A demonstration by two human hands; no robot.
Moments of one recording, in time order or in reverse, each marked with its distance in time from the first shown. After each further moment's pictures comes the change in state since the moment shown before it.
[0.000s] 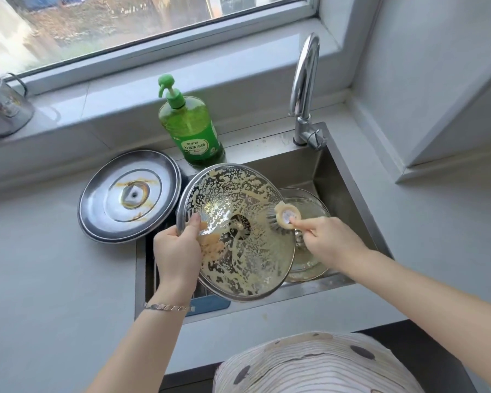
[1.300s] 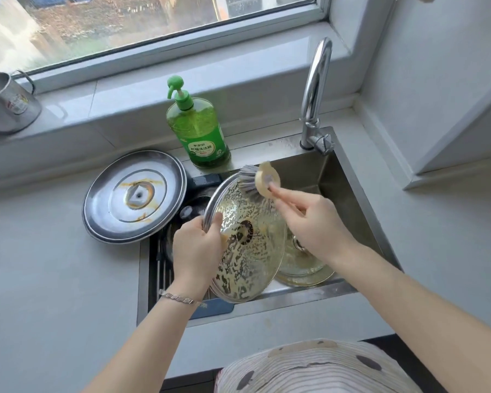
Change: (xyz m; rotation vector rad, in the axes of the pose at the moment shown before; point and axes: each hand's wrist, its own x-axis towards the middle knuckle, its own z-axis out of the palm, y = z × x) left_hand 0.023 -0.015 0.005 0.349 -0.079 0.271; right_hand 0.004 -0.055 -0.012 0.486 0.197 -0.214
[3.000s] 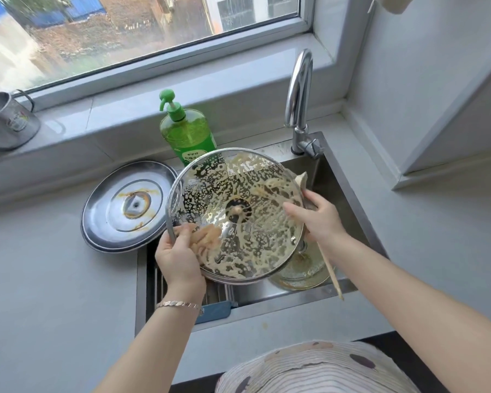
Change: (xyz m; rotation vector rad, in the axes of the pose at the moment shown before) left_hand -0.005 -0.005 0.007 -0.767 0.255 -0.350; right_hand 0.016 0.049 -0.009 0.443 0.123 0.430
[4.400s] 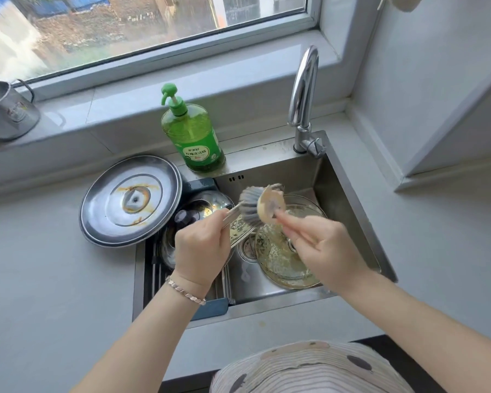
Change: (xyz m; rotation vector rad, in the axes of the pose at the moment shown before) left_hand 0.008 0.003 0.007 1.037 -0.300 1.461; right_hand -0.057 -0.002 -0.001 -0.474 -0.020 -0.856
